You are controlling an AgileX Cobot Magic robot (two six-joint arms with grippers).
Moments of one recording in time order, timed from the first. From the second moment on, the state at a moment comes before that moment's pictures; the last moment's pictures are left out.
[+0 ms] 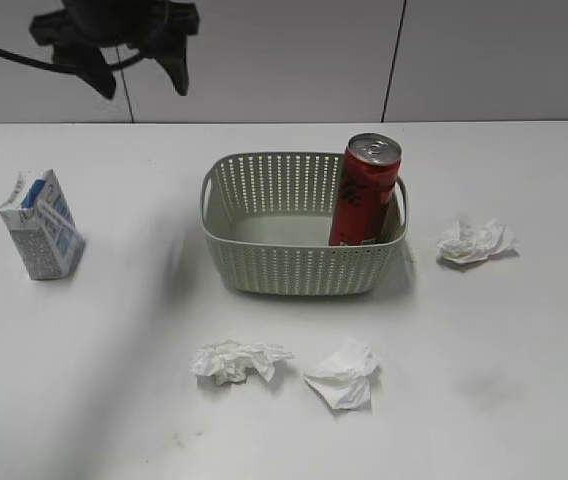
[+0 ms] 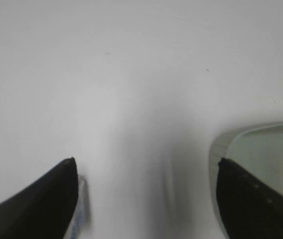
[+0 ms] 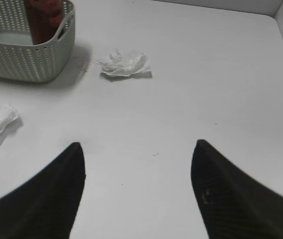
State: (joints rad) left arm -0.37 2.02 -1.99 -0.08 1.22 -0.15; right arm 0.31 0.00 -0.42 -0.14 0.95 0.09
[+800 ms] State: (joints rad) left arm -0.20 1.51 -1.32 0.04 1.22 -0.09; right arm 0.06 0.00 -0.42 -0.14 0.95 0.09
